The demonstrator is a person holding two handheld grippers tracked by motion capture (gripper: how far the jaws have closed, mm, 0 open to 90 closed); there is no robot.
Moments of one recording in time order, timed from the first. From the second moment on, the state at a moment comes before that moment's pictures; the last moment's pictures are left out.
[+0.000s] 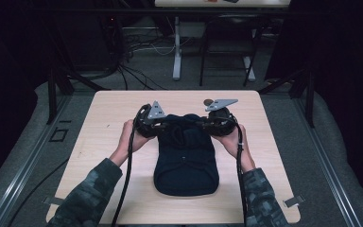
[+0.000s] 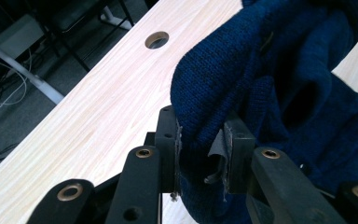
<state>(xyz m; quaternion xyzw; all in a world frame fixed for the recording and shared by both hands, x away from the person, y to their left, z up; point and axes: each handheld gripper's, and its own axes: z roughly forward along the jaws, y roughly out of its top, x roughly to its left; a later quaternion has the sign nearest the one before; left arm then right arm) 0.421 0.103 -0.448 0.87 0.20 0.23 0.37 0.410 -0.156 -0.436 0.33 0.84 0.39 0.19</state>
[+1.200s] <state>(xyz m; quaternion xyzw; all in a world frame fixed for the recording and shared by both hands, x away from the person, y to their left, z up) 0.398 0.104 -0.444 0.89 0.16 0.24 0.36 0.393 -0.148 -0.472 0.31 0.86 0.37 0.15</state>
